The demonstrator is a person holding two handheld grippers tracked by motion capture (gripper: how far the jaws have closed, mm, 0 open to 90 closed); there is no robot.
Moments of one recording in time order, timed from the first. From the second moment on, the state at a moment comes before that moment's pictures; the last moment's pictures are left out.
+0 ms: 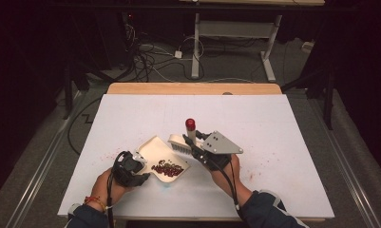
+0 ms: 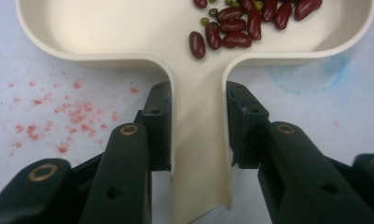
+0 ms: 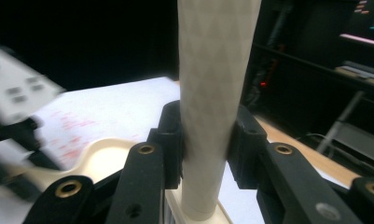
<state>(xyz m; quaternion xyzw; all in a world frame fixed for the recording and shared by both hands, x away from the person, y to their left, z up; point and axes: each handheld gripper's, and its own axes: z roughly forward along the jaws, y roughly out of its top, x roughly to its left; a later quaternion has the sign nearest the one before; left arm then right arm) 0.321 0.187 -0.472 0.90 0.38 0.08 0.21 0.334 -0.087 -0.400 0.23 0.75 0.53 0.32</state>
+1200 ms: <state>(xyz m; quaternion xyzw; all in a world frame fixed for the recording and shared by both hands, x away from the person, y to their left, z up) 0.301 0.180 -0.467 0.91 0.36 0.08 0.20 0.321 -0.135 -0.407 0.25 0.78 0.50 0.29</state>
